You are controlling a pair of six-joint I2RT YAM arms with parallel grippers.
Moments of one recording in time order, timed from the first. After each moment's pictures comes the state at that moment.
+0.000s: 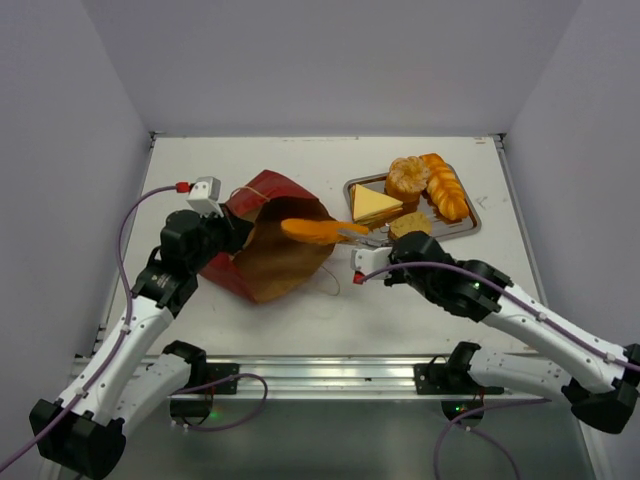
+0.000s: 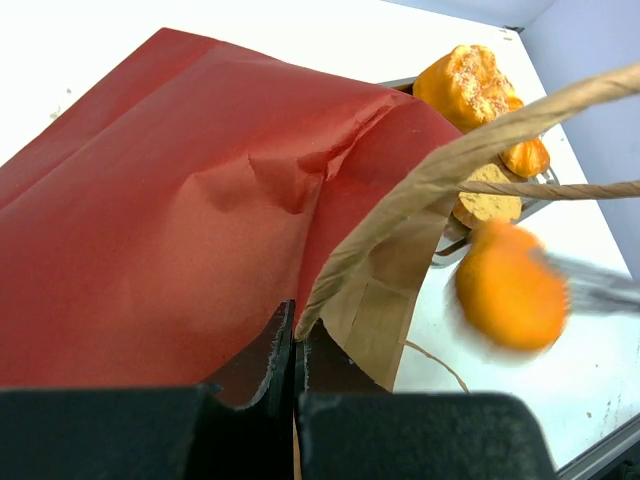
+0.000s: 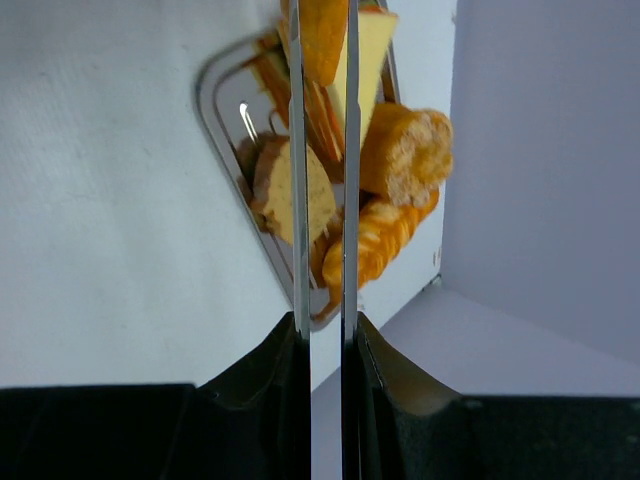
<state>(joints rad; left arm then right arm) -0.34 0.82 0.73 -0.23 0.09 -0.43 0.96 0.96 0.99 -0.81 0.45 -0.88</state>
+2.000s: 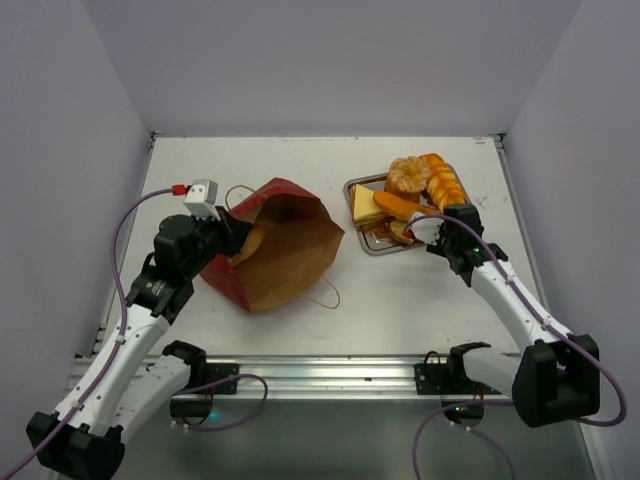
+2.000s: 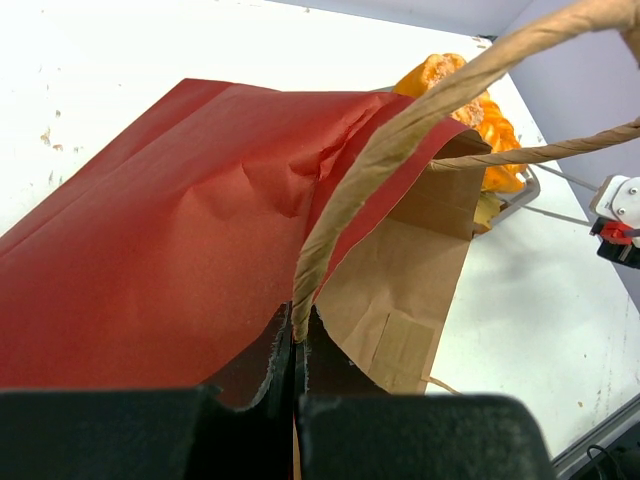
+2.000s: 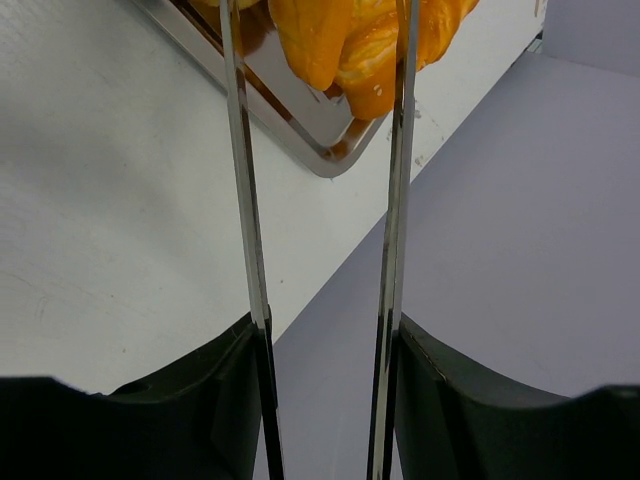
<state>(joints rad) -0.34 0.76 0.72 -0.23 0.12 -0.42 0.18 1.13 0.72 -0.40 0.35 -1.14</state>
